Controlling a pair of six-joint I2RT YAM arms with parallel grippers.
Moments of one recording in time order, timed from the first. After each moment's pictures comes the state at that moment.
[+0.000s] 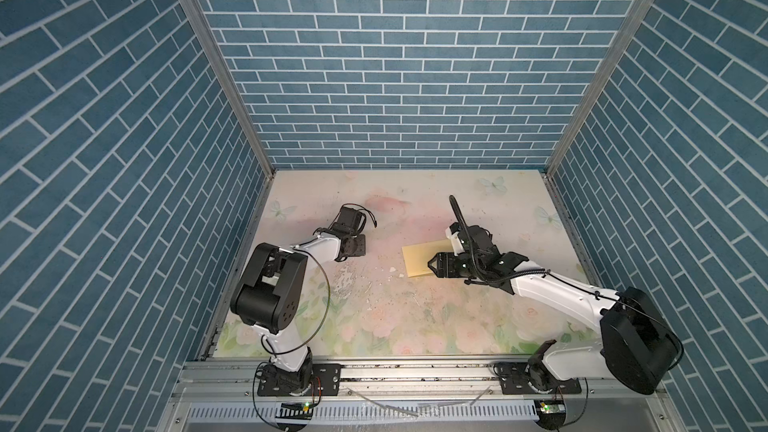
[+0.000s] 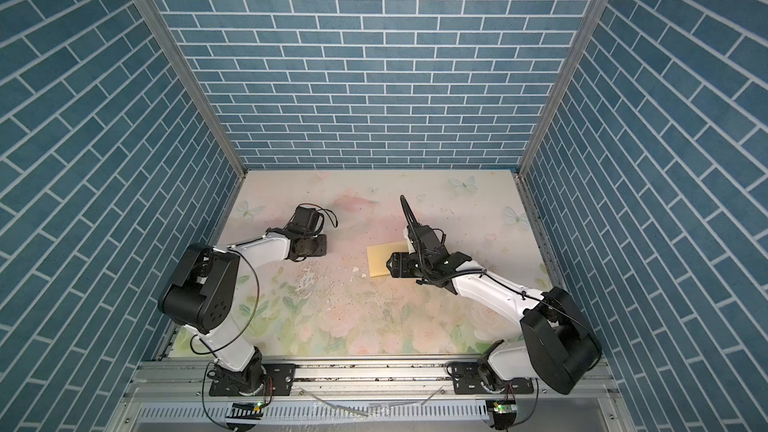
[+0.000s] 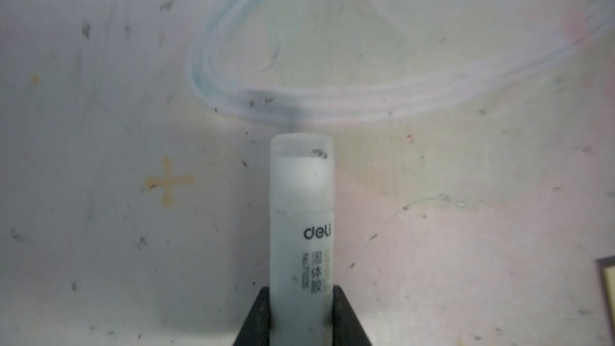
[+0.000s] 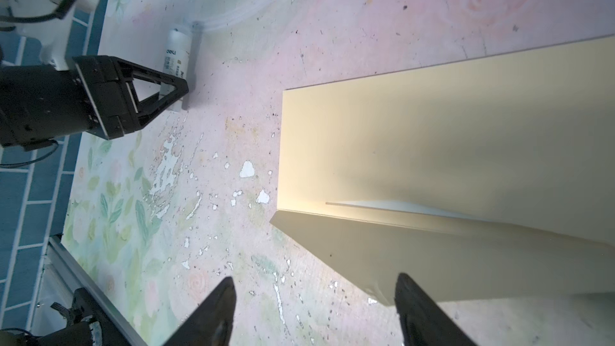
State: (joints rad) left arm -0.33 1.67 0.91 -0.22 -0.07 -0.31; right arm 0.72 1.36 0.79 -0.26 -0.16 0.55
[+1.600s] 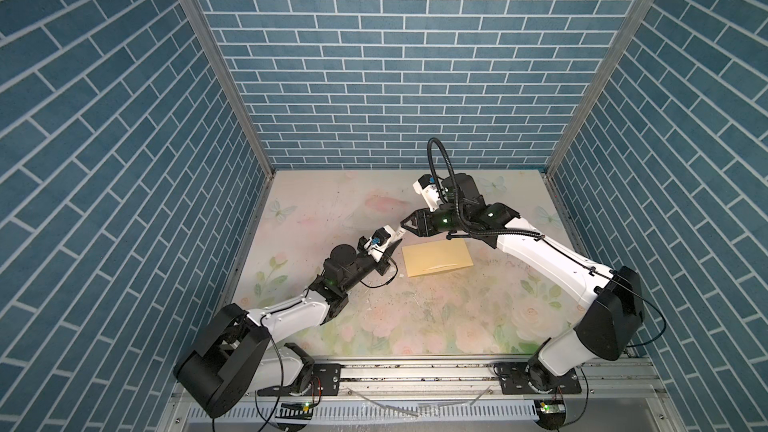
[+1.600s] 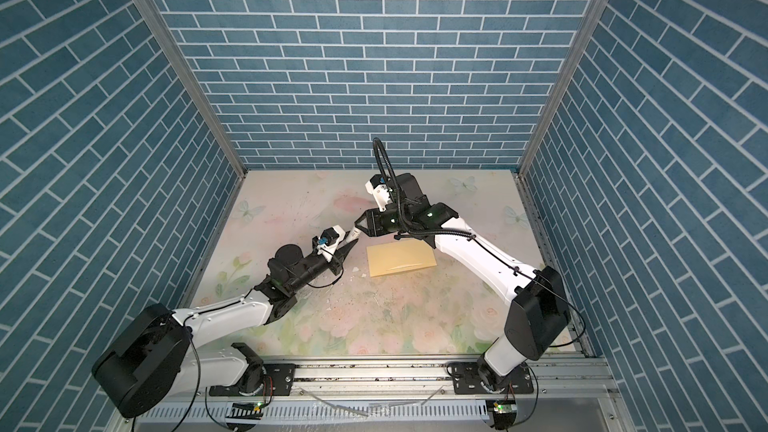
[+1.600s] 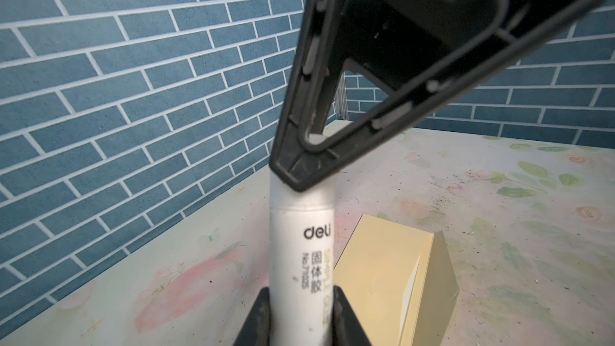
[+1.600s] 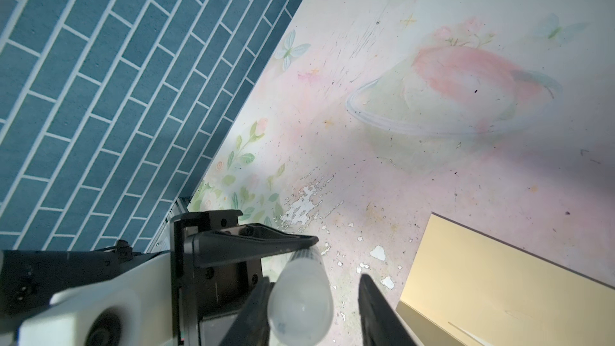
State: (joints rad) left arm -0.62 1.27 0.41 0.79 0.18 0.19; right arm 0.75 1.57 1.40 -0.48 -0.42 0.40
